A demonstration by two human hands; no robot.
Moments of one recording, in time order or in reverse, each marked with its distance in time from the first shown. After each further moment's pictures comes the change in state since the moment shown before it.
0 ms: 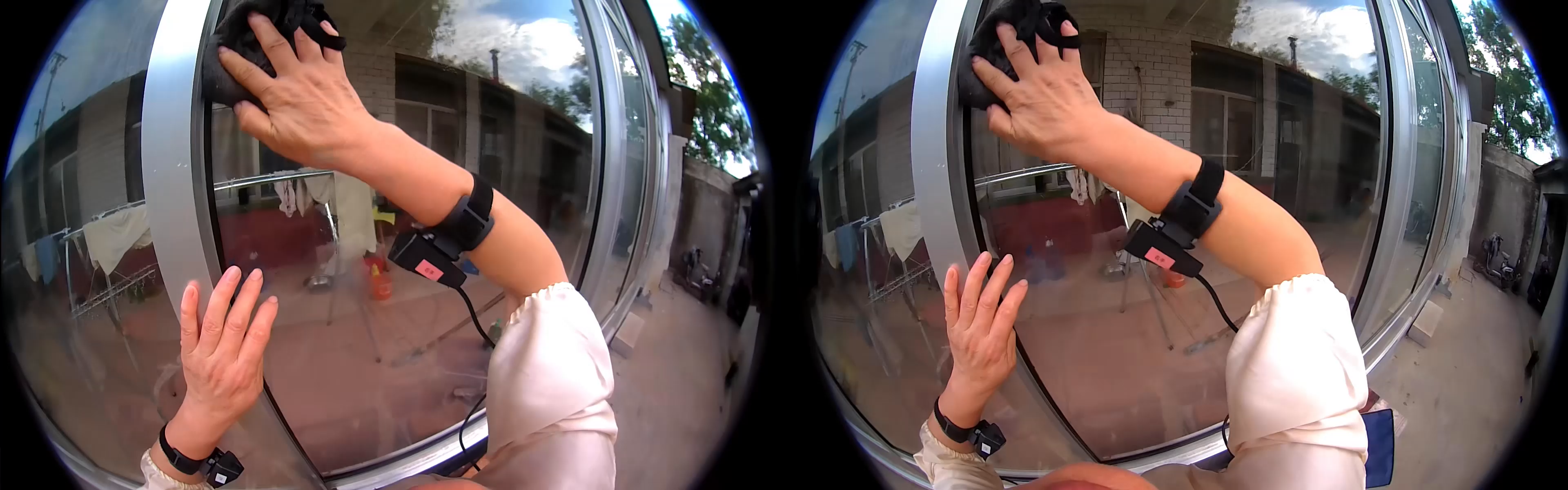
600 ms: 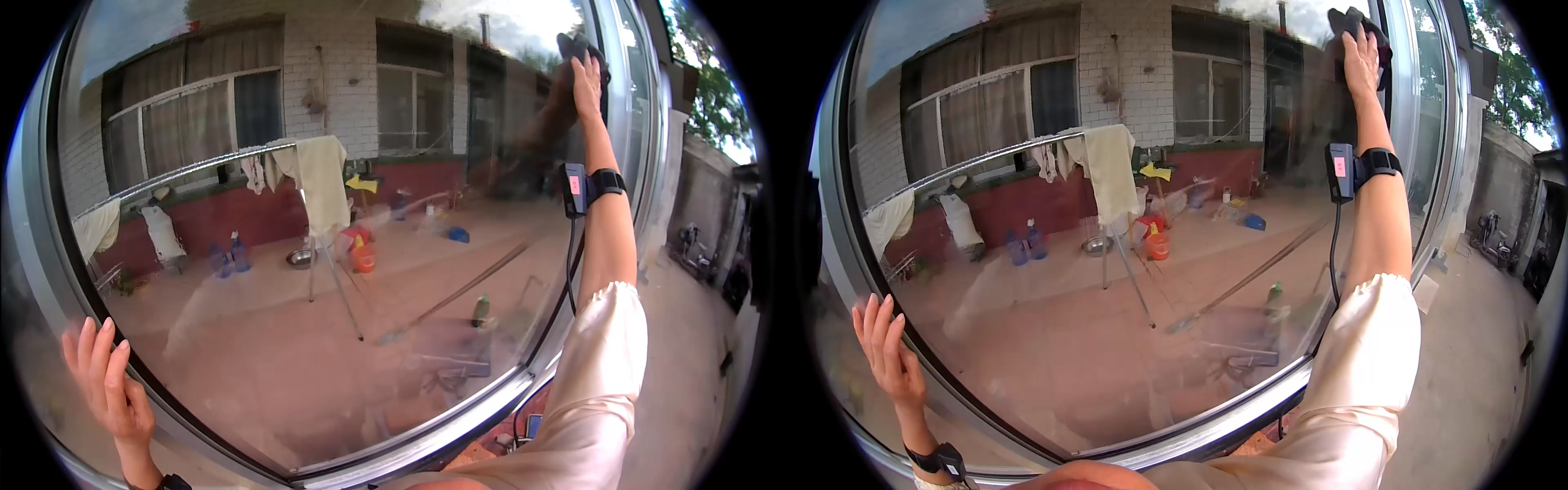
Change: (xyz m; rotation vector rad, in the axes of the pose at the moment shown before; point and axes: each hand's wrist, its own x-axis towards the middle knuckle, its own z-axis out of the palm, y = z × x) left_hand -0.033 0.010 0.007 0.126 0.053 -0.068; right_hand -0.312 0.411 -0.202 -0.355 0.053 0.853
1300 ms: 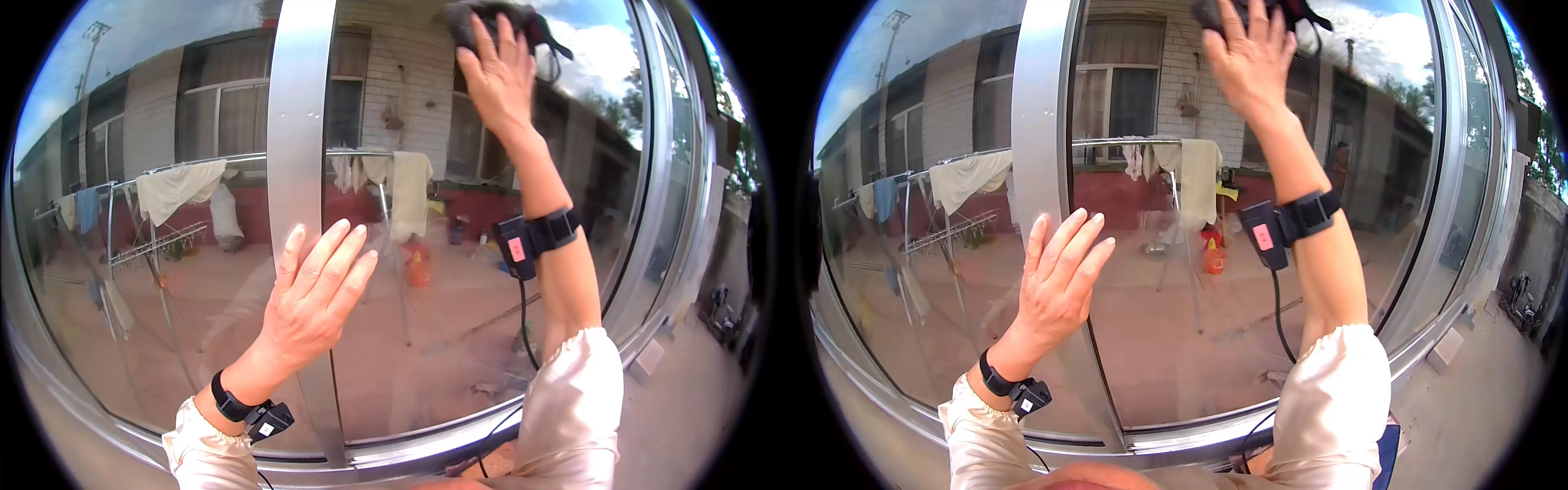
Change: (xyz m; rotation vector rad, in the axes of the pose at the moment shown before) left_hand 0.050 -0.035 -0.006 -0.288 0.130 0.070; right_hand -0.075 -0.473 0.040 0.101 0.040 -0.446
